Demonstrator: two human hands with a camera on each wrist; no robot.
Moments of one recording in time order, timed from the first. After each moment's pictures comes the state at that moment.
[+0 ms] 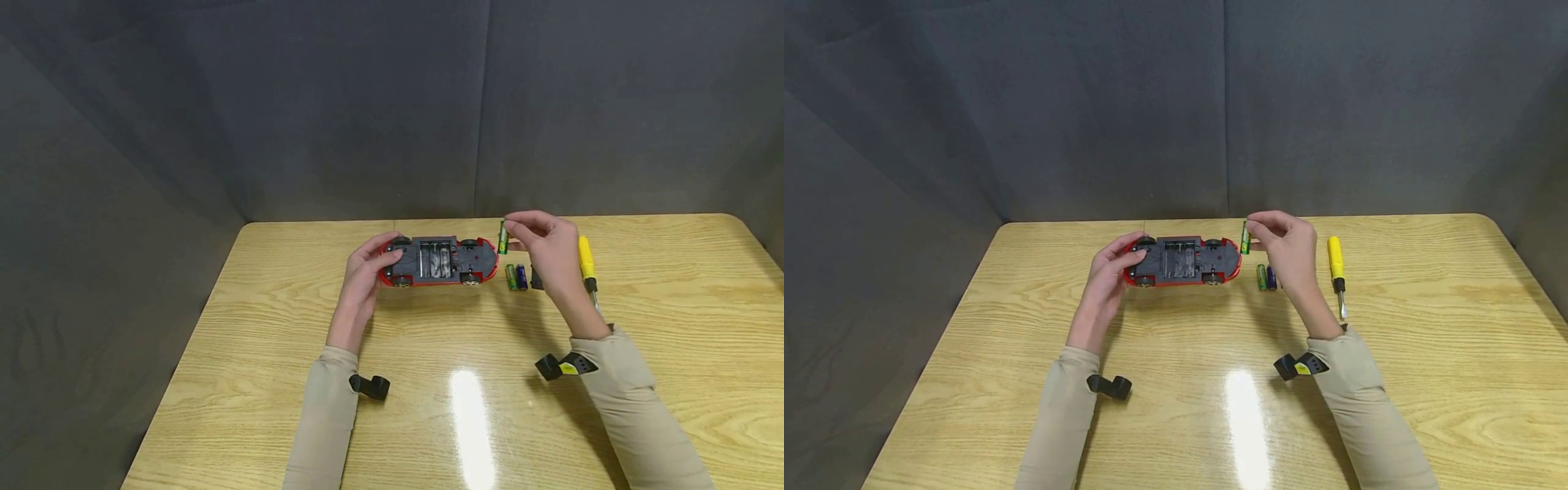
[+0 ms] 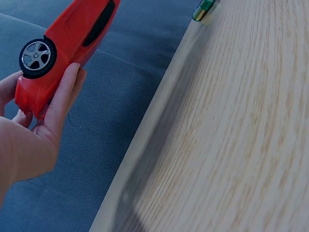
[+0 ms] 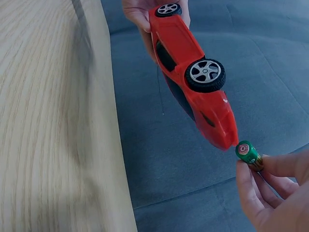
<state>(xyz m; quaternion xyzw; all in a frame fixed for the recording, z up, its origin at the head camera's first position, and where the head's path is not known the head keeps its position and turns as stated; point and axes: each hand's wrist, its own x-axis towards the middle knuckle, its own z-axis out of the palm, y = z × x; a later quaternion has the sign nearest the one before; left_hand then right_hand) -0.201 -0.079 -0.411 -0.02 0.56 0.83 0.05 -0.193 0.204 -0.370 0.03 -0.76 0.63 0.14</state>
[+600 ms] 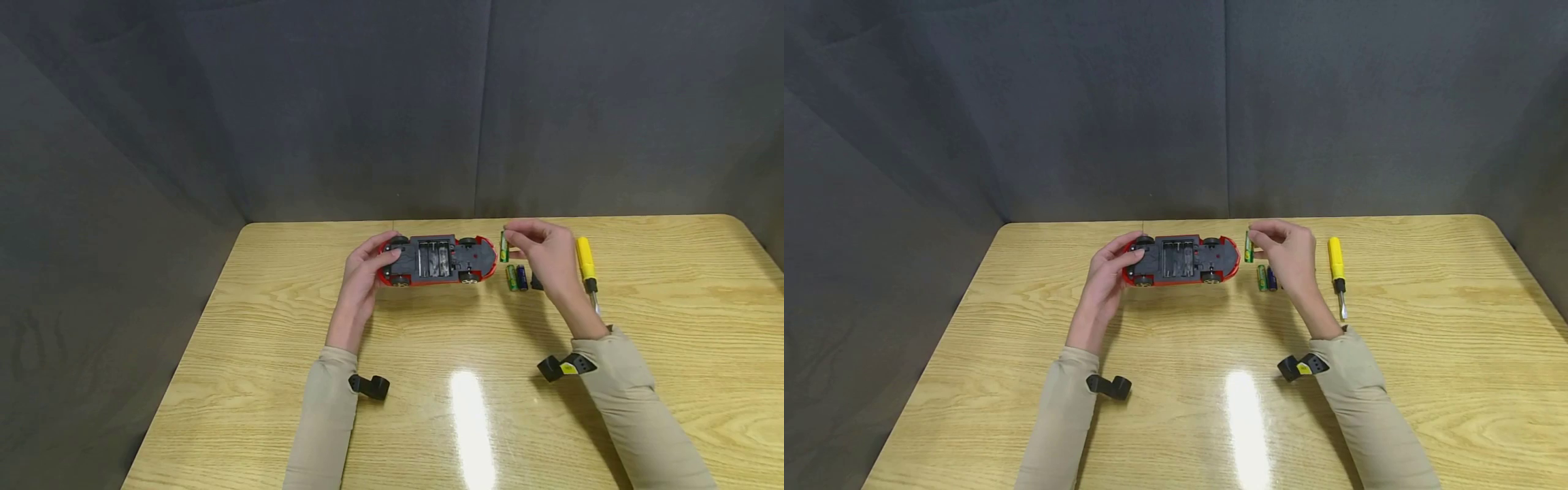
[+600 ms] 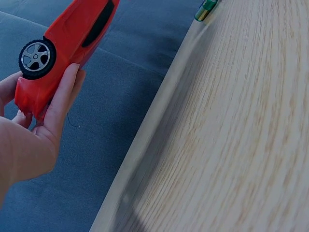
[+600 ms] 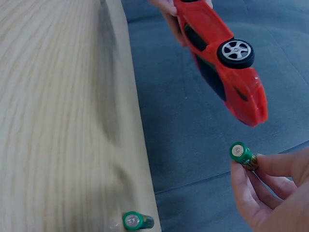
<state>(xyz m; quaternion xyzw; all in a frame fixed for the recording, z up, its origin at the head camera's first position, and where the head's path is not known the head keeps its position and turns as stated) -0.202 -0.079 -0.411 -0.02 0.55 0.83 0.05 -0.199 0.212 -0.386 0.01 -0.80 0.59 0.11</state>
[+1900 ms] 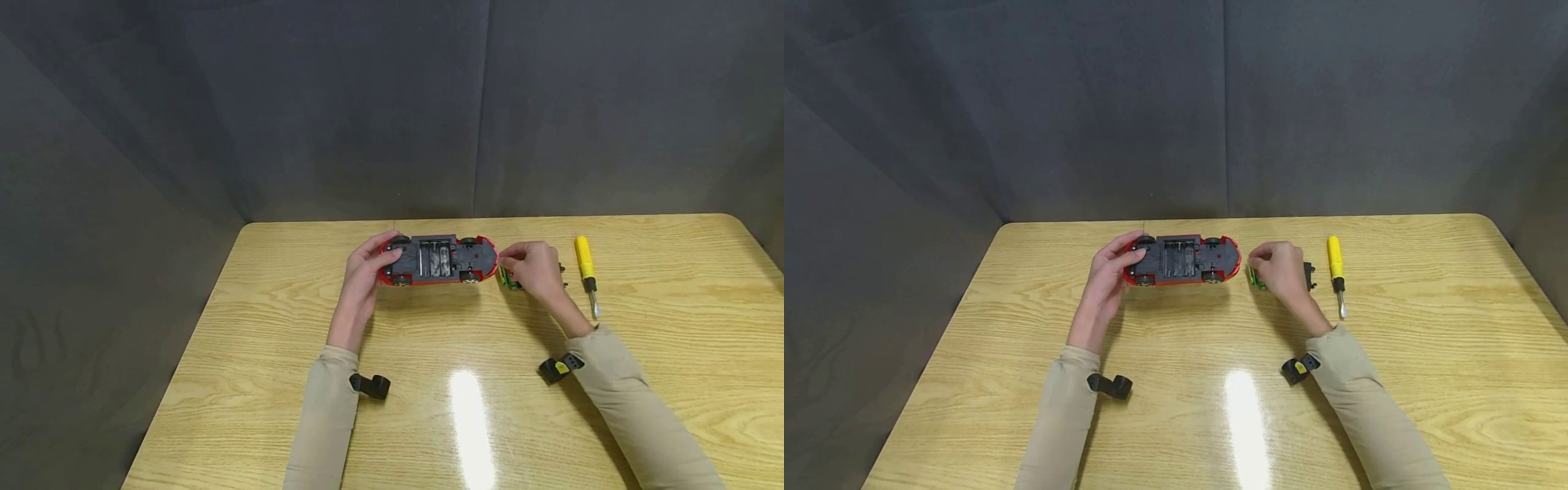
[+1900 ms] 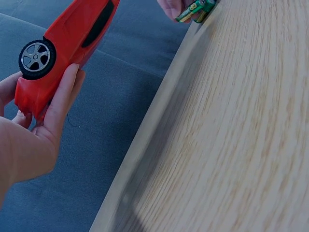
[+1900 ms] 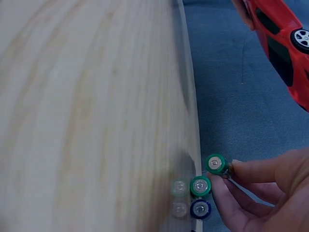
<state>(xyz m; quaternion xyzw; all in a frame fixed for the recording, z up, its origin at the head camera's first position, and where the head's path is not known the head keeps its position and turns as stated) -0.203 -0.079 -0.410 -0.02 0.55 0.83 0.06 -0.211 0.216 -0.425 0.02 -0.91 0.42 0.06</state>
